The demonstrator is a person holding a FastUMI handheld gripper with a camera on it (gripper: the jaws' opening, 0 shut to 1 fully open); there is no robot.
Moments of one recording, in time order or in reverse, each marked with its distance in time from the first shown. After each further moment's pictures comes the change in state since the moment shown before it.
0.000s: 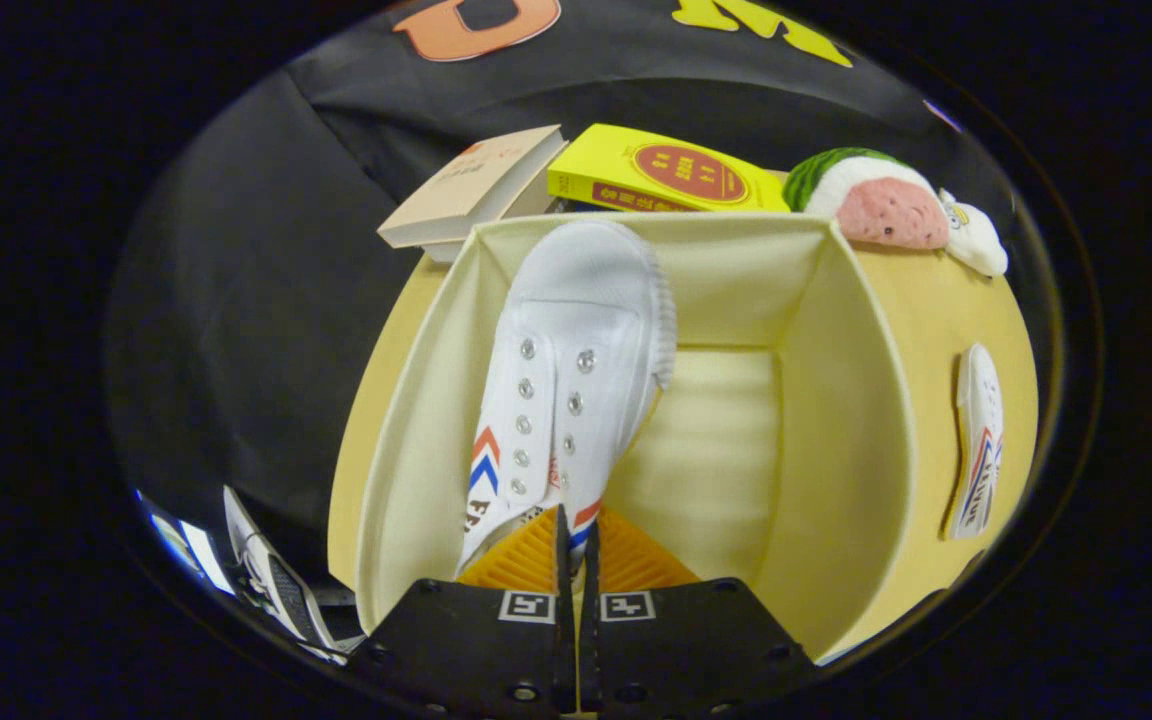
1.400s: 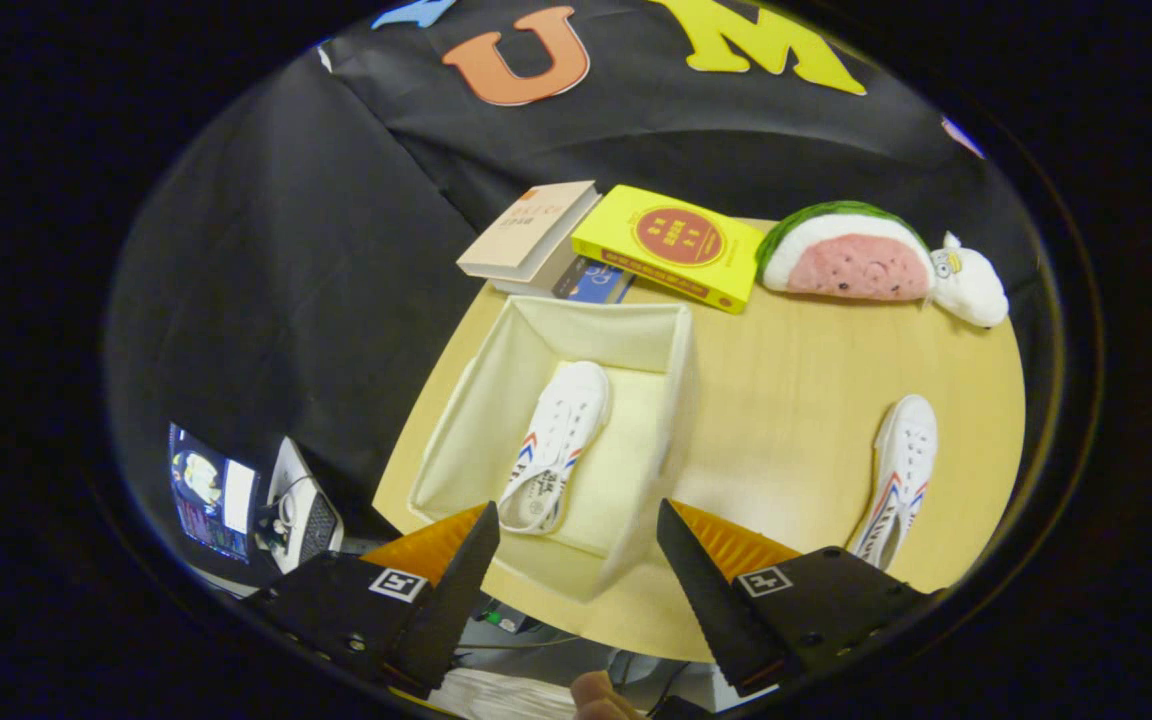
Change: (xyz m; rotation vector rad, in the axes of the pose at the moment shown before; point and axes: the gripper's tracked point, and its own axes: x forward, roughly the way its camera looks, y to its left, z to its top) arm -0.175 -0.111 -0.008 -0.118 -0.080 0.124
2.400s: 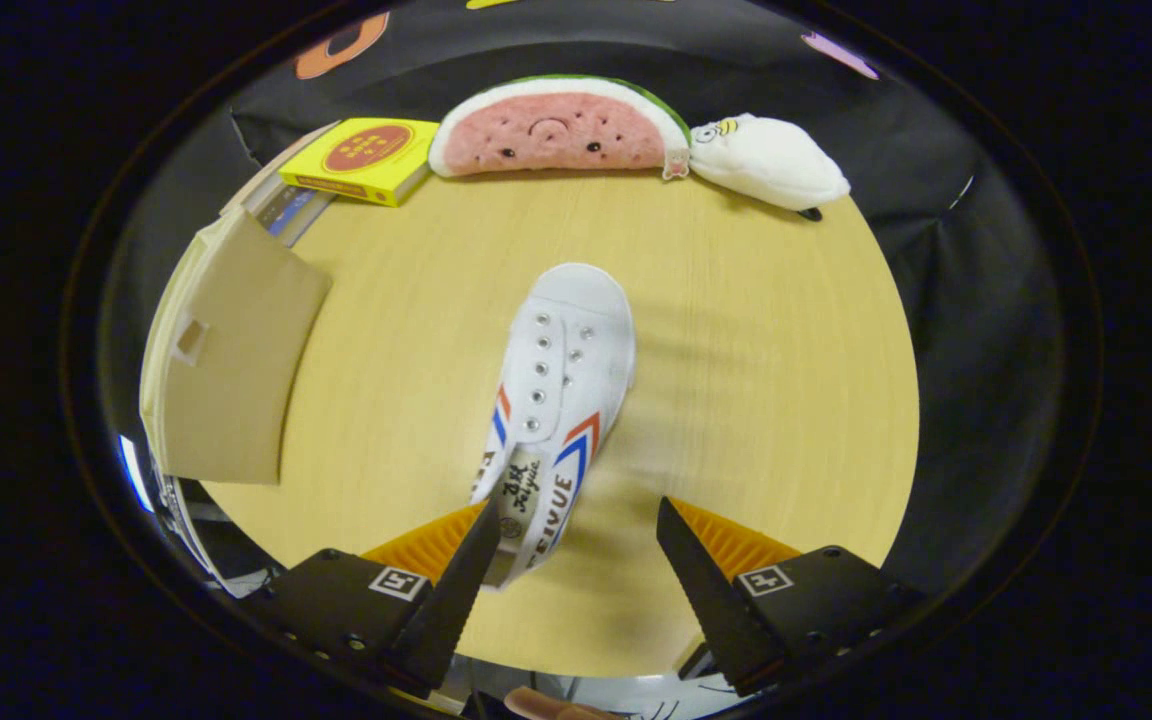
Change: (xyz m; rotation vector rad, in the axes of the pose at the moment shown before) arm 0.025 -0.325 -0.079 0.085 0.207 -0.403
